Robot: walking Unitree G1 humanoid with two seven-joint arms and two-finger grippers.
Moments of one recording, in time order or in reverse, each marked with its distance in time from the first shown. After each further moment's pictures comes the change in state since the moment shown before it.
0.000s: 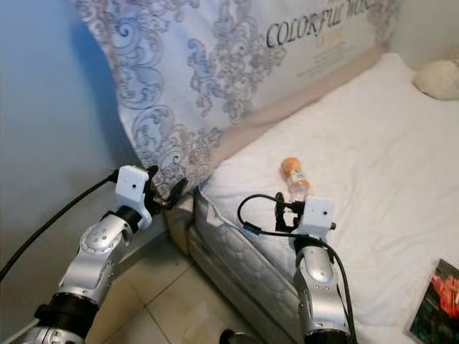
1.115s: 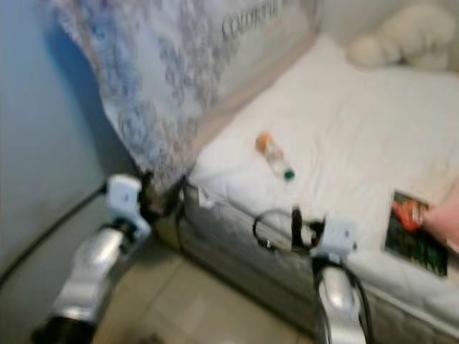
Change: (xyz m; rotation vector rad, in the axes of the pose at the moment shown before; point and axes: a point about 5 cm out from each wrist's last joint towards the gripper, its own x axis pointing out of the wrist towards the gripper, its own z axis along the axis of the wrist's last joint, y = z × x) left arm -0.022 -0.001 0.001 -0.032 -0.069 0.070; right arm -0.032 -0.017 -0.008 -0.010 0.024 -0.002
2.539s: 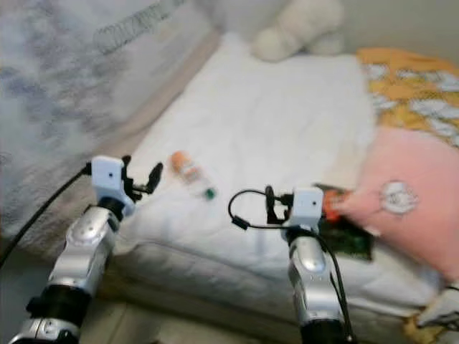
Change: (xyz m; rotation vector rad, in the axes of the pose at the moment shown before) left arm 0.025 0.027 0.006 -0.001 0.028 0.131; right arm 0.042 0.030 0.017 -0.031 -0.040 0.081
